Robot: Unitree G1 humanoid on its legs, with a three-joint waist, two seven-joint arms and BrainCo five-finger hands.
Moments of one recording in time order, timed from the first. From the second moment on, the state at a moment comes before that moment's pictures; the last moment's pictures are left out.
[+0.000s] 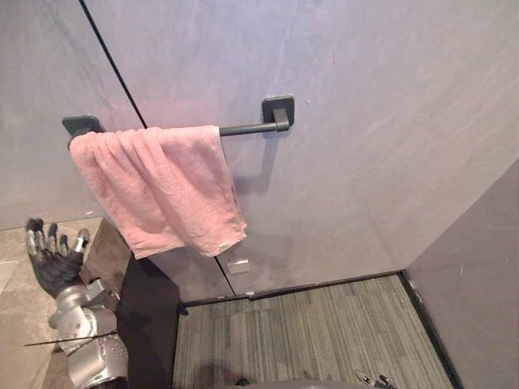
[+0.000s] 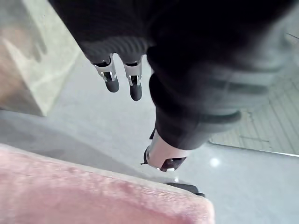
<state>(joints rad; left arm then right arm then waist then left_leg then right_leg) 0.08 0.24 0.52 0.04 -0.46 -0.32 0.15 0.16 -0.09 -0.34 1.11 0.23 -0.07 0.07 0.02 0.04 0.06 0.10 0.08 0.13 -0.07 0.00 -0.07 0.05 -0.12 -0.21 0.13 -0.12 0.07</state>
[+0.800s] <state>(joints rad) -0.10 0.62 0.39 0.30 -0.53 -0.31 -0.01 0.20 -0.10 -0.29 1.07 0.17 -0.07 0.11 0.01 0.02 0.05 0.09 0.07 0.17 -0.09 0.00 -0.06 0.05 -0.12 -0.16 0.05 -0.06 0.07</state>
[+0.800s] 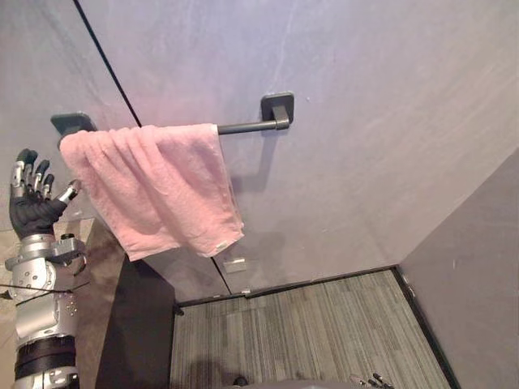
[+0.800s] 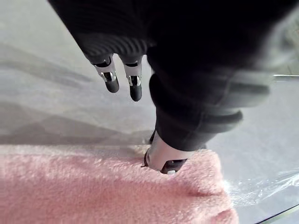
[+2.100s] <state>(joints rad) -0.06 0.59 0.20 0.36 -0.49 -0.20 -0.08 0.18 -0.11 -0.19 1.01 0.15 -0.07 0.11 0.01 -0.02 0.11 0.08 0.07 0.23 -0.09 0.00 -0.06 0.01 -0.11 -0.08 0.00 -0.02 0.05</state>
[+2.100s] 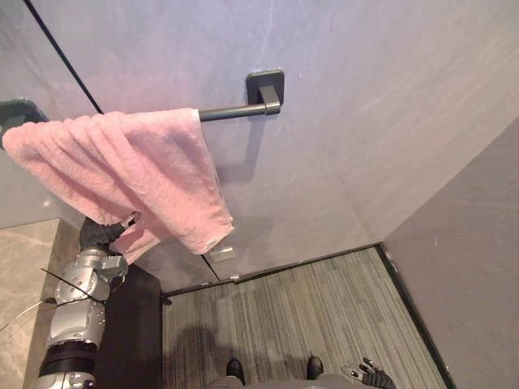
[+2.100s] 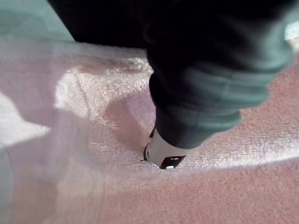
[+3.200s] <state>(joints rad) -0.29 0.68 0.11 0.40 -0.51 -0.17 -0.04 -0.64 -0.51 0.49 0.28 0.63 -0.06 0.16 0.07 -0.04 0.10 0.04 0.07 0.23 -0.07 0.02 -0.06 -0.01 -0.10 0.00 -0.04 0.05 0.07</state>
